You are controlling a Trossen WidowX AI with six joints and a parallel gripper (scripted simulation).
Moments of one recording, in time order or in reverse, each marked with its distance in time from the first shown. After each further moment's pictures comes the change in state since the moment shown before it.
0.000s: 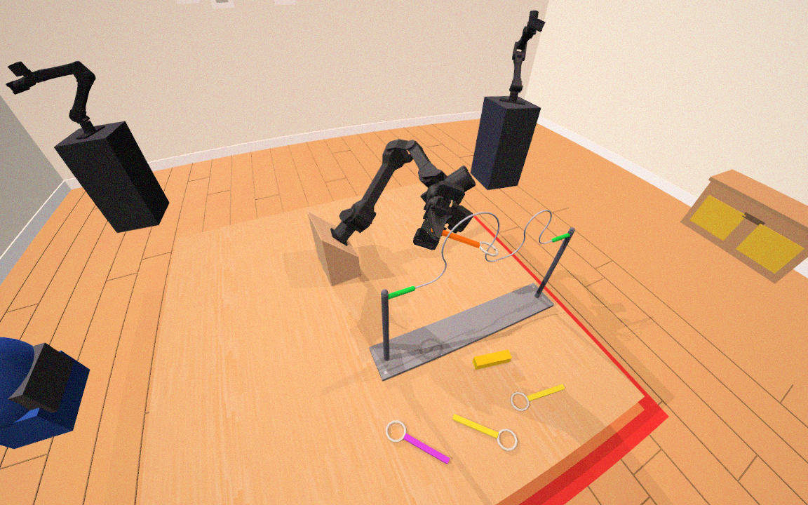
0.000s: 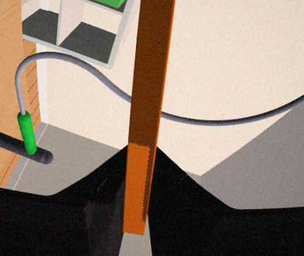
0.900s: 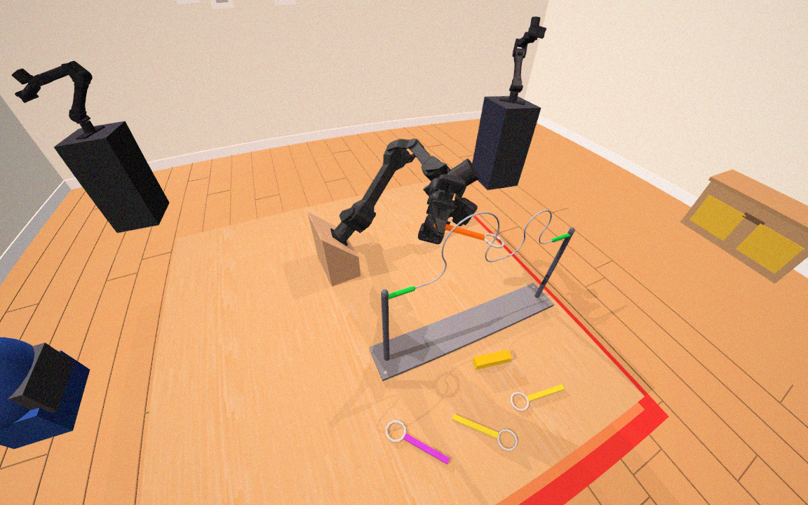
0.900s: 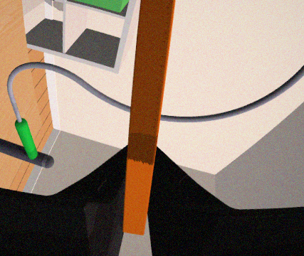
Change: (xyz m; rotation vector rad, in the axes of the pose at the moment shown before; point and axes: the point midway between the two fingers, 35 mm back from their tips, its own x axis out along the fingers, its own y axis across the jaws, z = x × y) arm -0.003 -0.014 0.001 0.073 -0.004 0.038
